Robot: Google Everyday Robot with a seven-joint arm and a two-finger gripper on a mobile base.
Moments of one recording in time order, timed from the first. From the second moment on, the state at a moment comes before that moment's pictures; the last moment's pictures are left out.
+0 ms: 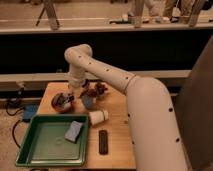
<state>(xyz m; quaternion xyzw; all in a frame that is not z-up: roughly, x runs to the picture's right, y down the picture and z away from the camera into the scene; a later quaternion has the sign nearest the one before) -0.175 0.025 0.812 -0.32 -0.25 -0.28 0.87</state>
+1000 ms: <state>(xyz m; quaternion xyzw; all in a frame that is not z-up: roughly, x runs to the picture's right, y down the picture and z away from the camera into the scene) -0.171 0.022 0.855 -0.35 -0.25 -0.26 0.87</state>
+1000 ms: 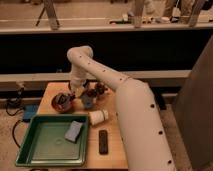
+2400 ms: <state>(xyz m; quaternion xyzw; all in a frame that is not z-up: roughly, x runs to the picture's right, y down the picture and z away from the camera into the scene) -0.179 0.025 0.863 -0.35 -0.29 -0.24 0.86</state>
